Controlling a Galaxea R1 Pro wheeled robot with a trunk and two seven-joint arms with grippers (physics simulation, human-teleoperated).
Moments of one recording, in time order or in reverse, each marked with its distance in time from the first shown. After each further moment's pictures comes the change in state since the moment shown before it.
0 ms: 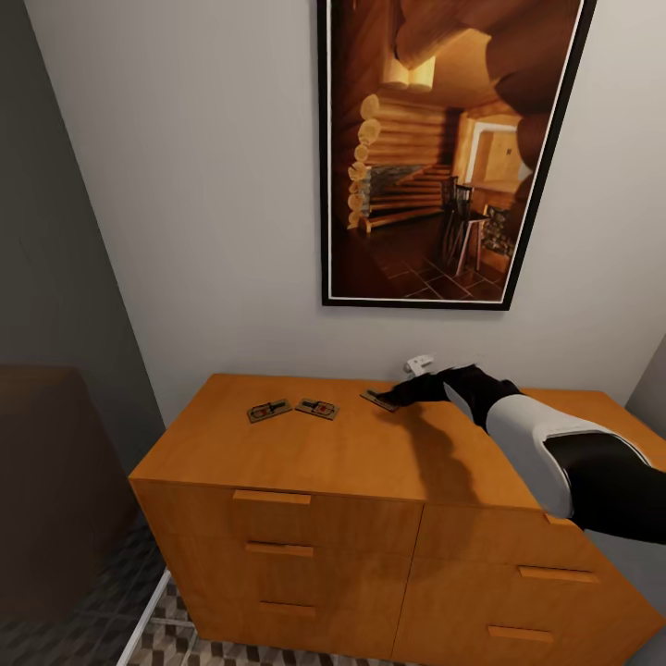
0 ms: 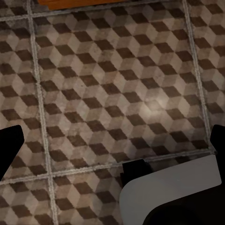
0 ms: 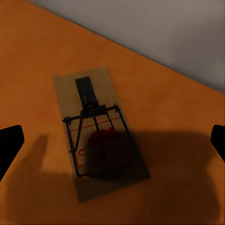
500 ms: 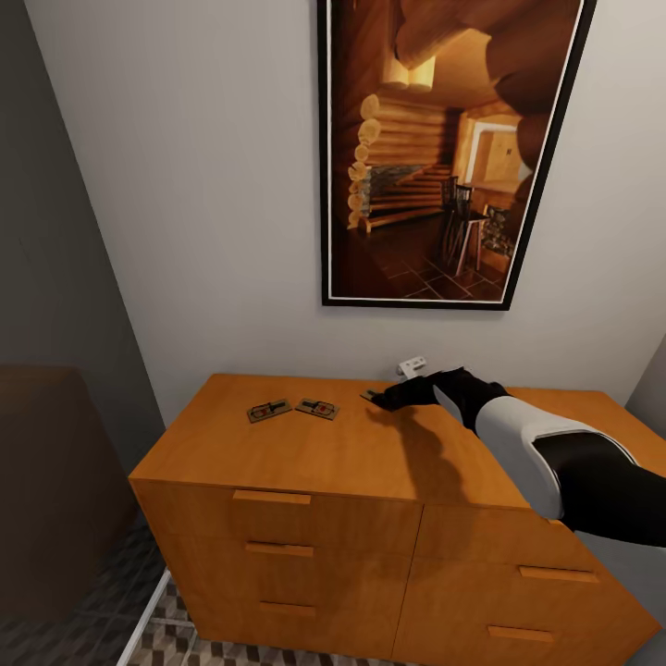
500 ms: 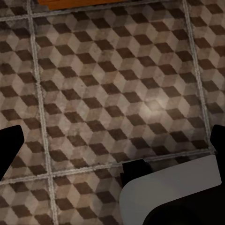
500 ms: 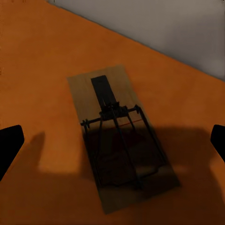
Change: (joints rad) left arm 0.000 0.000 0.000 0.000 0.000 0.000 0.000; right arm 0.000 0.038 0.001 0.025 -0.010 0.001 -0.051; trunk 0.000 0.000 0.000
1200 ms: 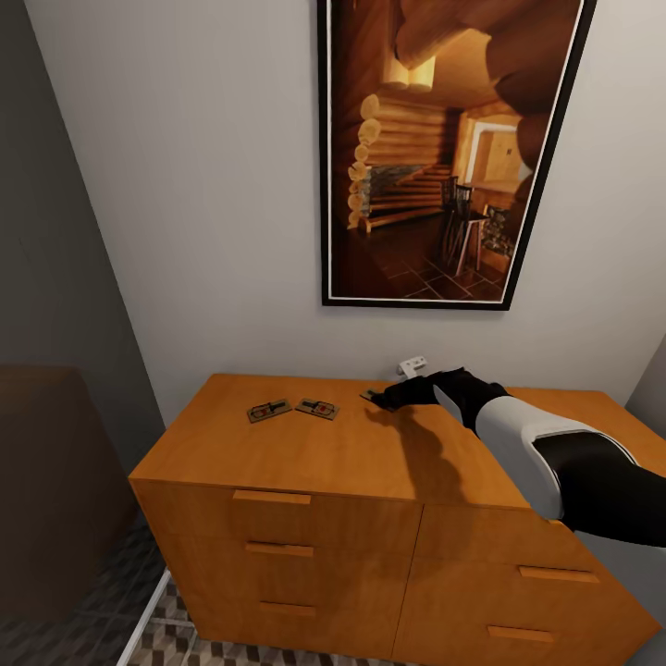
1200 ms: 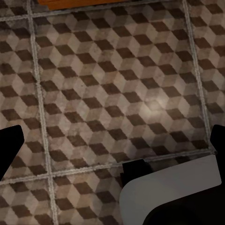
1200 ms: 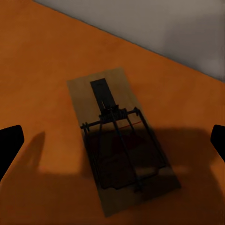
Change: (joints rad) left arm 0.000 0.000 0.000 0.000 0.000 0.000 0.000; right arm 0.000 -0.001 0.003 0.001 -0.028 0.001 -0.005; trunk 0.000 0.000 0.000
